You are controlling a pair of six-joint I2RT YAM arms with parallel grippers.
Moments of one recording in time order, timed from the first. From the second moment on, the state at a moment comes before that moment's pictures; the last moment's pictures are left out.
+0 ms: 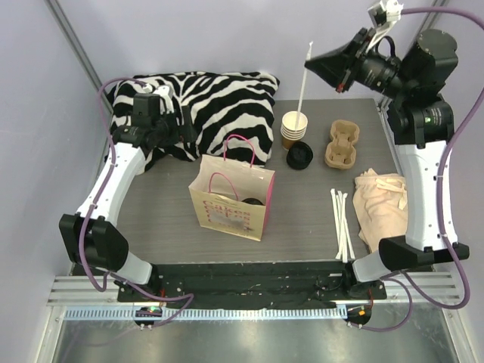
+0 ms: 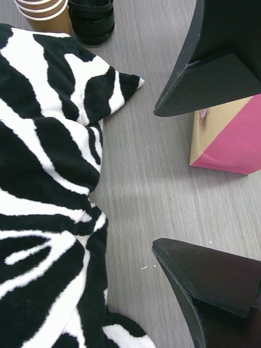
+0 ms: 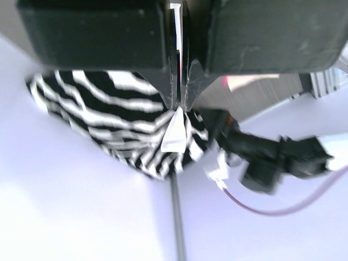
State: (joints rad) left arm -0.17 1.50 1.48 -0.63 0.11 -0.24; right arm 0.14 1.46 2.10 -0.55 -0.77 0.13
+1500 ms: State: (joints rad) left arm -0.16 1.46 1.44 -0.58 0.09 -0.20; right arm 0.50 1.64 2.29 -0.21 -0.74 0.16
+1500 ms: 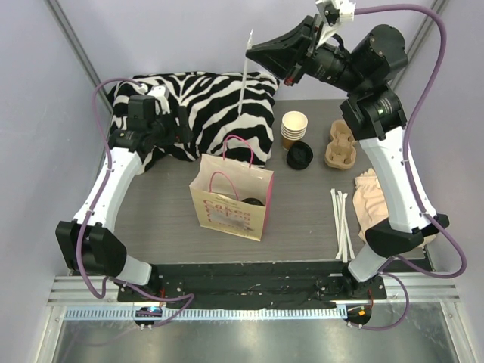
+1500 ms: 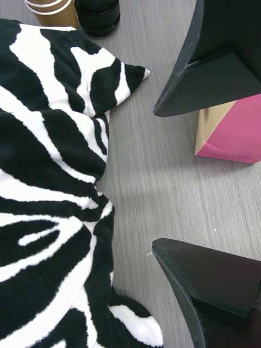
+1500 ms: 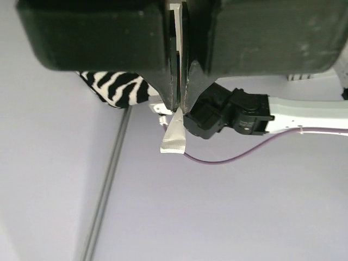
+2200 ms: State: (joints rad) left arm -0.12 1.33 1.35 -0.58 0.09 -0.20; right arm 0.71 1.59 1.90 -0.51 -0.80 -0.16
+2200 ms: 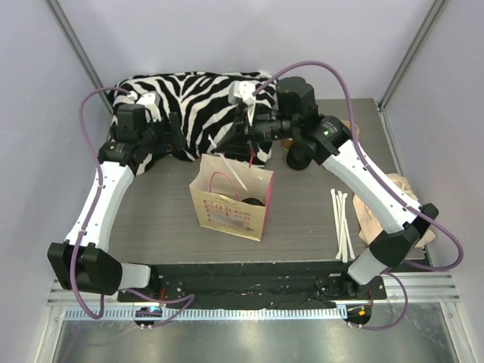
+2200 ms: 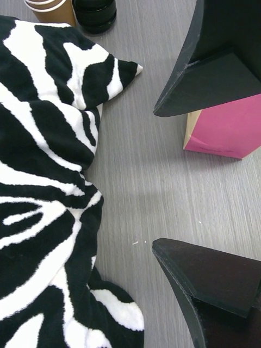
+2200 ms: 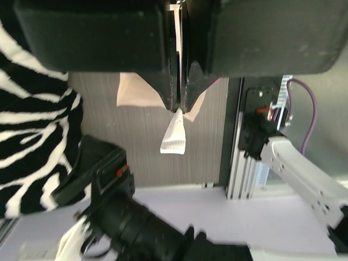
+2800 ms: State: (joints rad) left arm -0.11 1.31 1.31 -0.62 0.09 -0.18; right arm 0.72 1.57 1.65 -0.57 -0.77 -0.28
